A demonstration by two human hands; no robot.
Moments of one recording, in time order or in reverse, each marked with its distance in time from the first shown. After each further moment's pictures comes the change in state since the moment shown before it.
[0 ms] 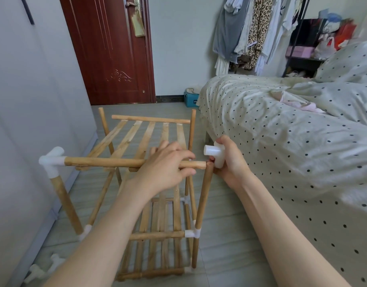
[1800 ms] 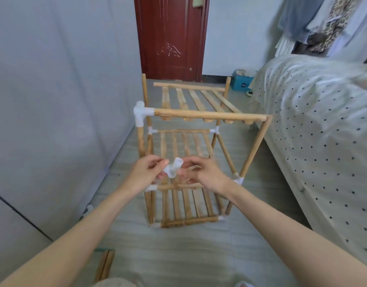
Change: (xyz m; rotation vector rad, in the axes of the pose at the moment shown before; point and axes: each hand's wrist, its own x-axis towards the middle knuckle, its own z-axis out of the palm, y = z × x) left_hand -0.122 -0.133 0.055 -0.881 0.285 -0.599; right_hand -0.016 0.120 0.104 -0.532 -0.751 -0.154
